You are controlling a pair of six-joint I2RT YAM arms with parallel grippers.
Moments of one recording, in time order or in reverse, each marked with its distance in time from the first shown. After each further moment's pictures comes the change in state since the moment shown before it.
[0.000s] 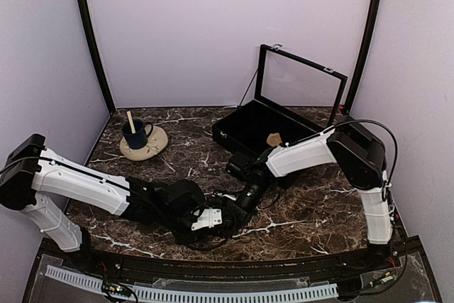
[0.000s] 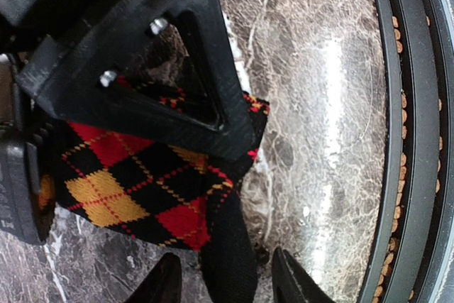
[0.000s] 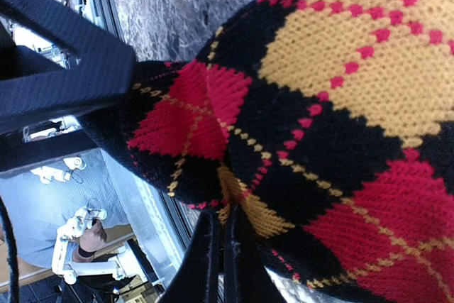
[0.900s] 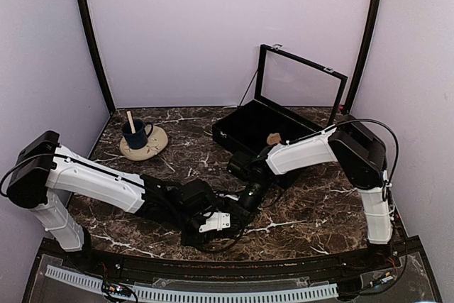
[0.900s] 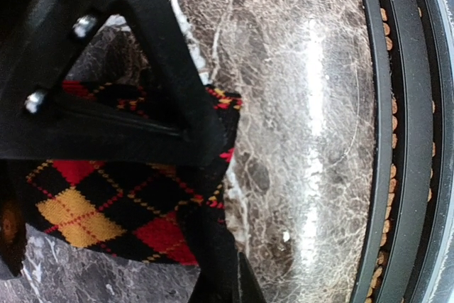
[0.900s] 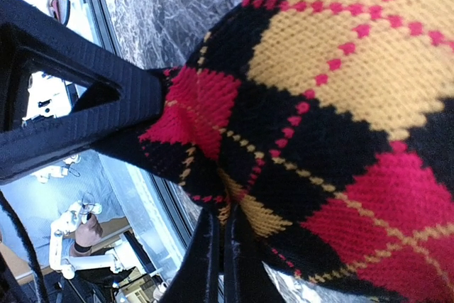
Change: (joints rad) left arm -0.003 0.113 0.103 -0.079 0.064 0.038; right arm -0.005 -0.005 0.020 -0.100 0.032 -0.053
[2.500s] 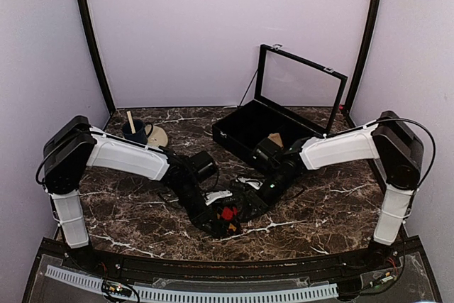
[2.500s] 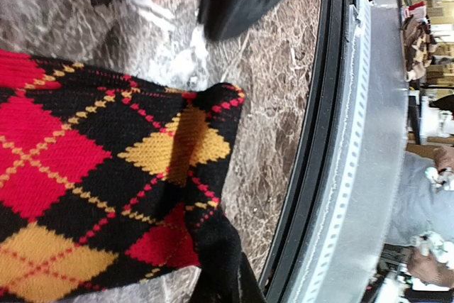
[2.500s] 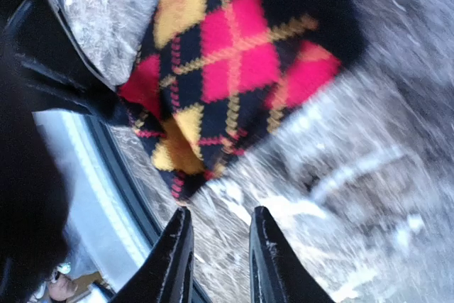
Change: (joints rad) left arm 0.278 0.244 0.248 -0.238 0.667 -0.237; right arm -0.079 -0.284 -0.253 0.159 0.222 0.064
